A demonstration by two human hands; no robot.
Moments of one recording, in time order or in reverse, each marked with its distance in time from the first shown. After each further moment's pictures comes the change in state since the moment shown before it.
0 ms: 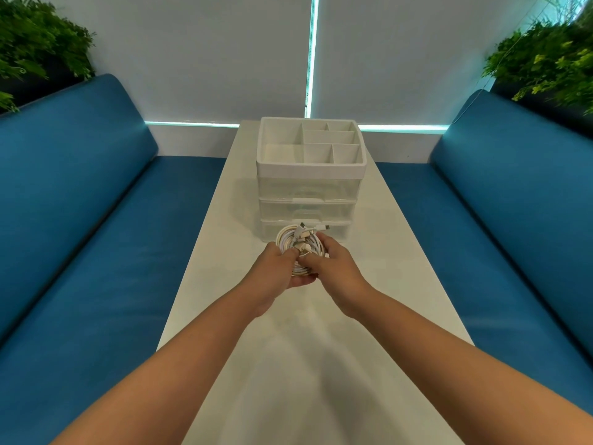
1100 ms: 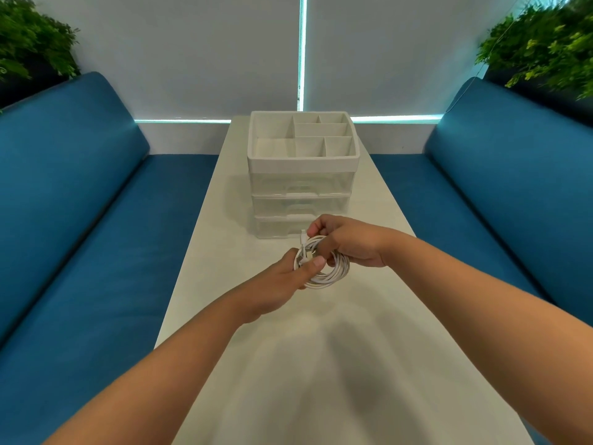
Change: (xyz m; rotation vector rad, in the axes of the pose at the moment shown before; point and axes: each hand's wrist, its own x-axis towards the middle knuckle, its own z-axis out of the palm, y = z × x) left_hand -0.019 0.001 -0.001 0.454 -0.314 0.023; right_hand 0.028 -0.051 -0.045 -0.279 -0.426 0.252
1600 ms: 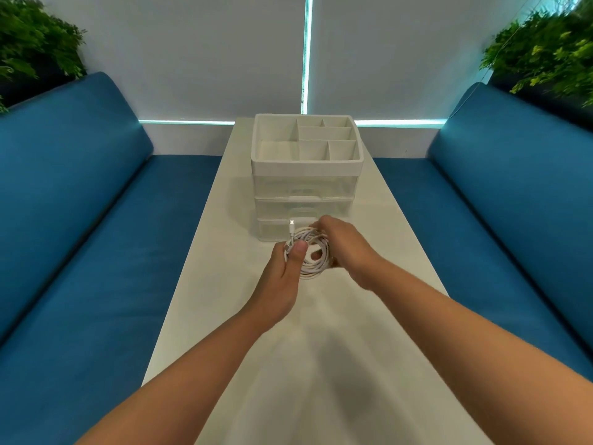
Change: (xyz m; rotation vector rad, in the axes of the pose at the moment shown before) left_hand 0.011 -0.012 0.019 -0.146 0.406 0.170; right_hand 0.002 0.007 0.031 0.049 0.433 -0.131
